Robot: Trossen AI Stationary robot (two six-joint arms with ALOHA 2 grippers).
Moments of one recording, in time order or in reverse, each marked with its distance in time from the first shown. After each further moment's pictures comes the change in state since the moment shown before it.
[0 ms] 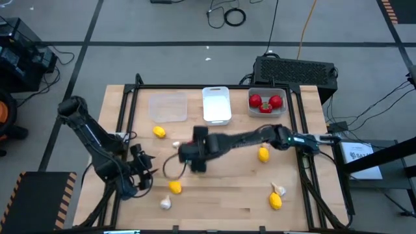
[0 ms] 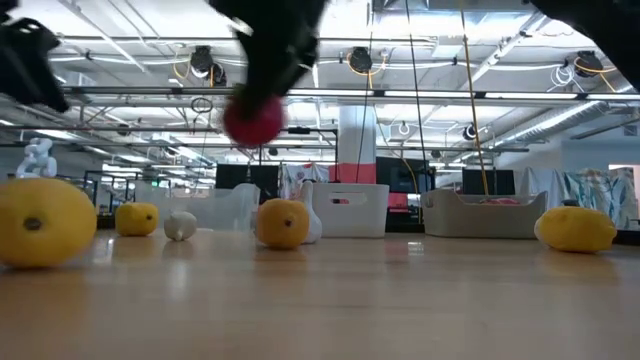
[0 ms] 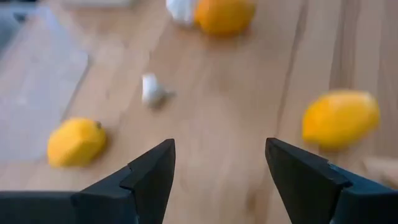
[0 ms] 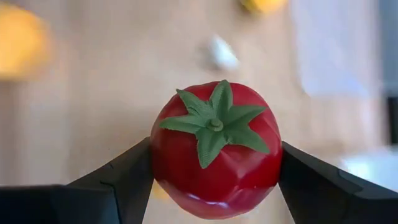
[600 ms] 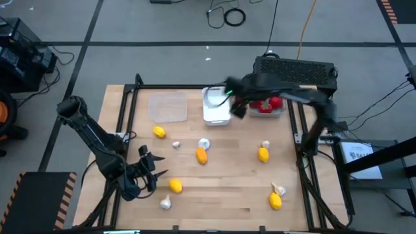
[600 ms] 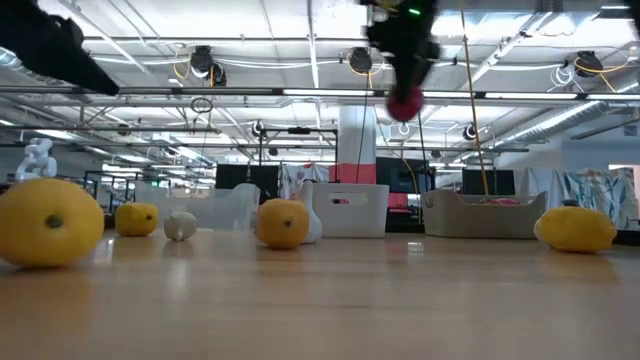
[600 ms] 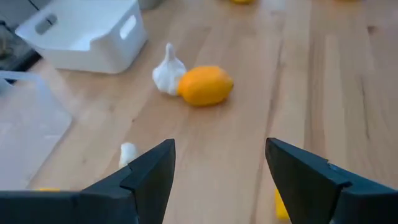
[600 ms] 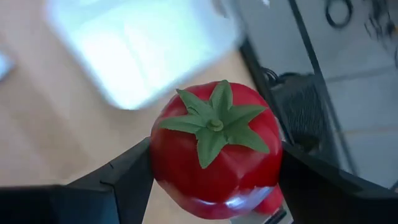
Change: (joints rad) left arm 0.033 -0.011 -0.092 0.375 -0.201 0.192; right arm -0.459 -0.620 -0.550 -0.168 0.014 0.076
